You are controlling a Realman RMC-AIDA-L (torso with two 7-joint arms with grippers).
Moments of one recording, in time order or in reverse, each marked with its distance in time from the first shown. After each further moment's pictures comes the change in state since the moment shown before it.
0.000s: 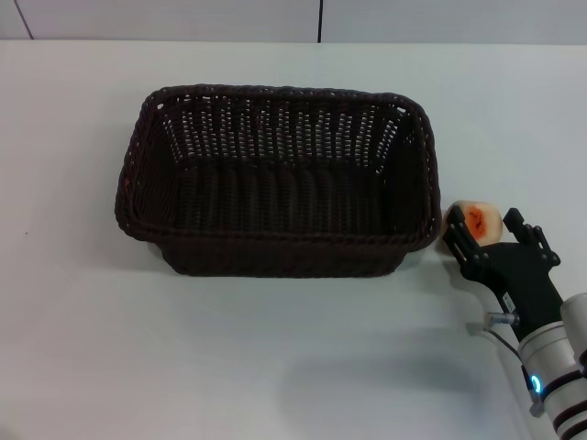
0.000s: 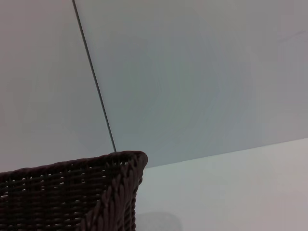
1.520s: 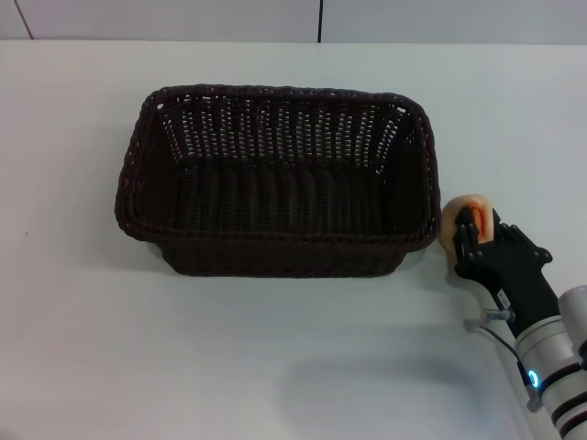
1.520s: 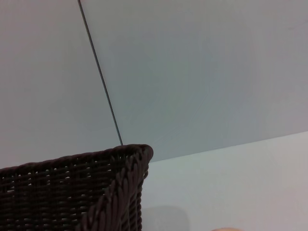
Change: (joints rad) left arm 0.007 -0.002 0.000 0.002 -0.038 -0.030 0.001; right arm 0.035 -0.002 -0.012 -0.038 -0.005 0.022 0.062
